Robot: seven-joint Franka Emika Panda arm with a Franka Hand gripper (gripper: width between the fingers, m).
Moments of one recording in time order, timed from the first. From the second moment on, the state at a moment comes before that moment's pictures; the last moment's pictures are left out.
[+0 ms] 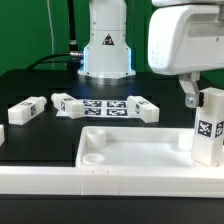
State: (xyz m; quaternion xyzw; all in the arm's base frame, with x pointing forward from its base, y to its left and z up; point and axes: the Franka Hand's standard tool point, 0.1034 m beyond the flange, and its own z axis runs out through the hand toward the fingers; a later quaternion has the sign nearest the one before) arm 0.637 0.105 0.118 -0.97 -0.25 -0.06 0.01
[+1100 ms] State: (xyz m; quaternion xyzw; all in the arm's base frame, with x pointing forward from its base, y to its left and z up) arm 0.637 0.100 0.117 -1.00 0.04 -0.06 0.04
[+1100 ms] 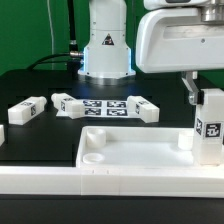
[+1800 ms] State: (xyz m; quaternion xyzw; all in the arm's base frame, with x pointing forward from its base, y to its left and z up) arm 0.637 0.096 0.116 -0.93 0.35 -0.04 0.06
